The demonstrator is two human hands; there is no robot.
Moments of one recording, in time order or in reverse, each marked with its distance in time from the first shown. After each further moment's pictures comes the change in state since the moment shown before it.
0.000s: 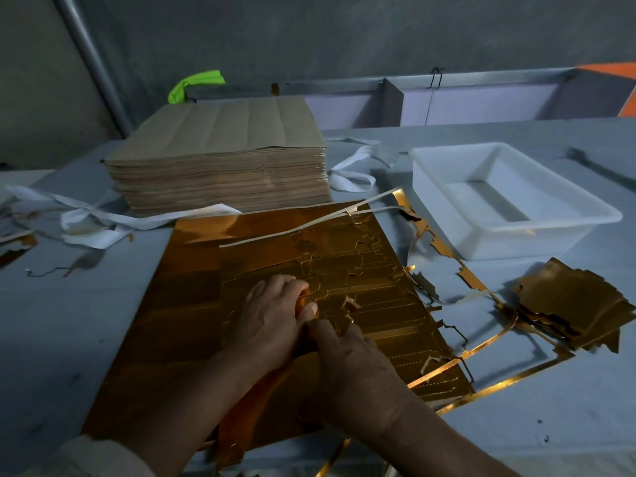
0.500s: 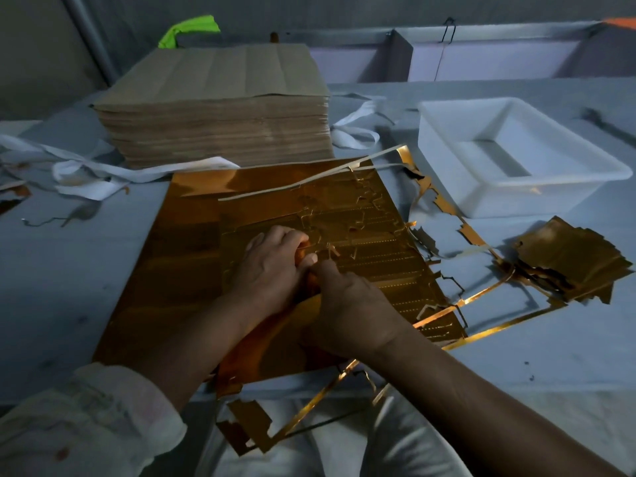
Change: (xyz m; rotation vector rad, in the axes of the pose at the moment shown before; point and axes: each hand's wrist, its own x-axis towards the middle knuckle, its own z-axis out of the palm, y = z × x) left_hand -0.002 0.001 -0.003 -0.023 0.009 0.006; right_hand 0.007 0.003 0.002 0.114 0.090 -0.017
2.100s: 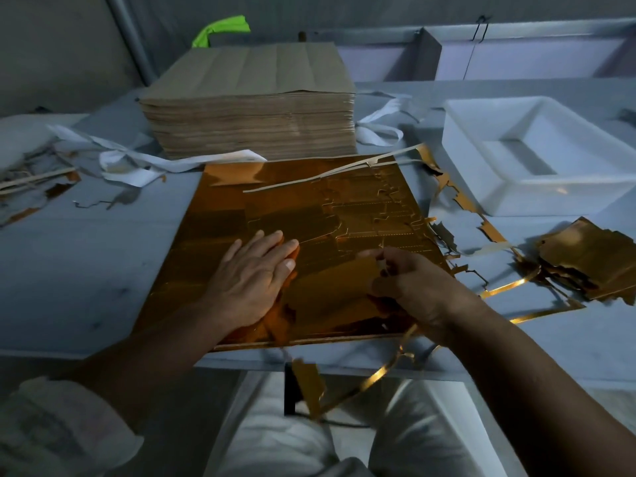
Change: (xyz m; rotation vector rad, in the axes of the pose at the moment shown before) left_hand -0.042 -0.065 -0.005 0.203 -0.085 0.066; right_hand -0.010 0.049 -0.025 0.875 -0.137 0.095
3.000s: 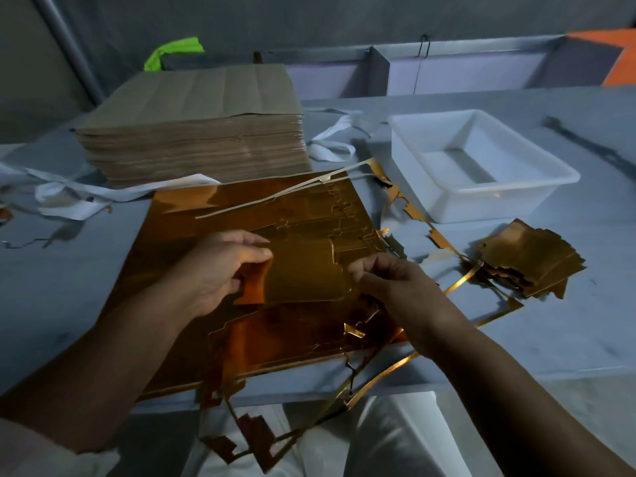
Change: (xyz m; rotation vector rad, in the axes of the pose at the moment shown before) left_hand 0.031 0.066 -0.075 -1.205 -0.130 -0.471; right_hand -0.016 0.009 -0.029 0.026 0.276 -0.209
